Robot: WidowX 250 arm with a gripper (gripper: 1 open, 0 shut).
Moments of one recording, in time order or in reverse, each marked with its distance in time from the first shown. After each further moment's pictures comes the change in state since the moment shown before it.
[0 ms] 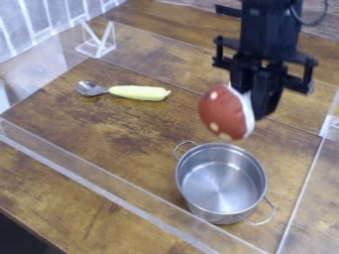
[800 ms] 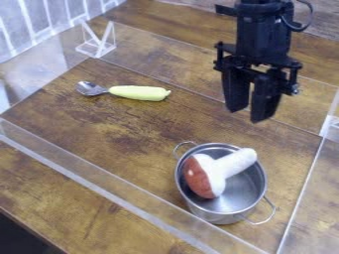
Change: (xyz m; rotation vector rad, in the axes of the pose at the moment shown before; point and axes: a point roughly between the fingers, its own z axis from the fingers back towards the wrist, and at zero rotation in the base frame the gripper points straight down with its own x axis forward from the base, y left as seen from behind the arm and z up) arm 0.017 0.020 -0.021 -0.033 0.077 -0.118
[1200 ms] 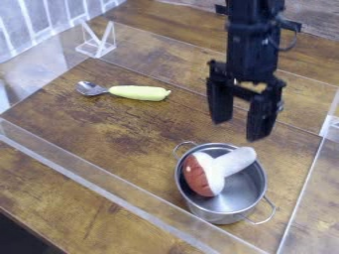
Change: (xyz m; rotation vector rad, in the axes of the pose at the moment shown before) arm -0.004 0.002 -0.027 -0.024 0.045 -0.022
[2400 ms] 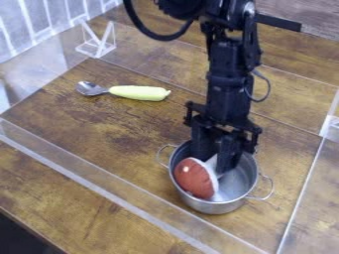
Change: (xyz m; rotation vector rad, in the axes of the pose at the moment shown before) arm -0.012 0.019 -0.042 0.032 0.065 0.159
